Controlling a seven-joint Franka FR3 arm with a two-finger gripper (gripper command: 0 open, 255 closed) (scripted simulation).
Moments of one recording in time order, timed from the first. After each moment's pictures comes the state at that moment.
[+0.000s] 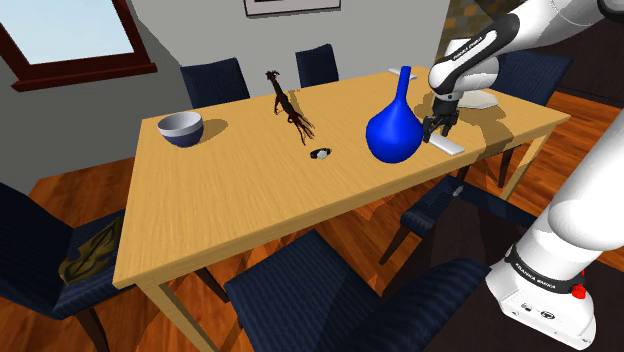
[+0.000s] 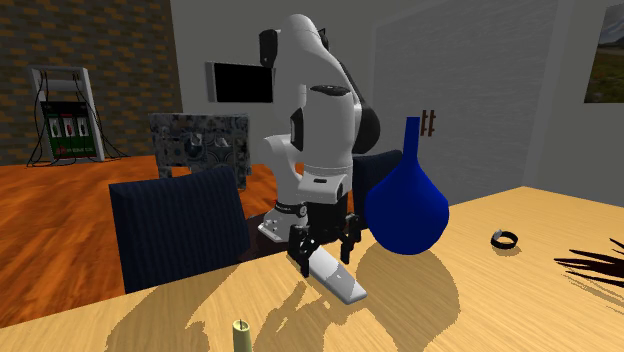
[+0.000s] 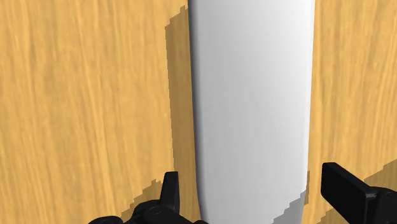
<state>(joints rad) -0.16 0.01 -0.49 -2.35 -0.01 2.35 -0.29</state>
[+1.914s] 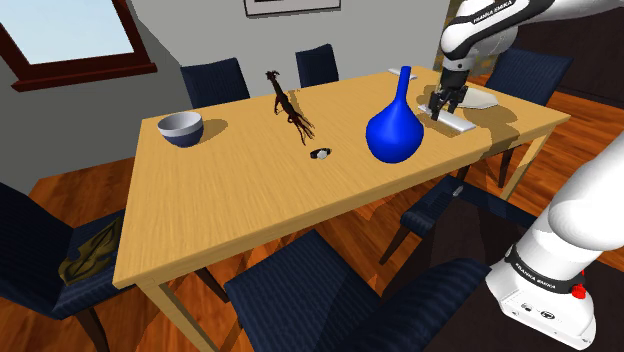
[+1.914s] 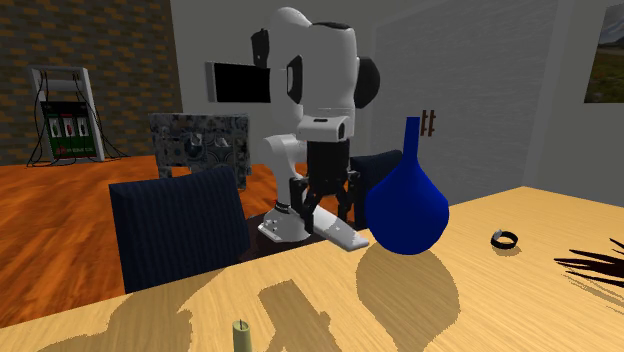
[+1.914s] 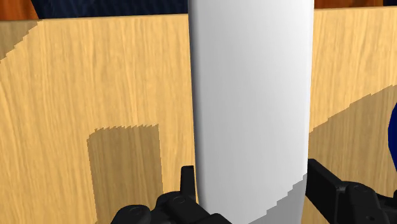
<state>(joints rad) -0.16 -0.14 -0.47 -2.23 -0.08 2.10 -0.23</state>
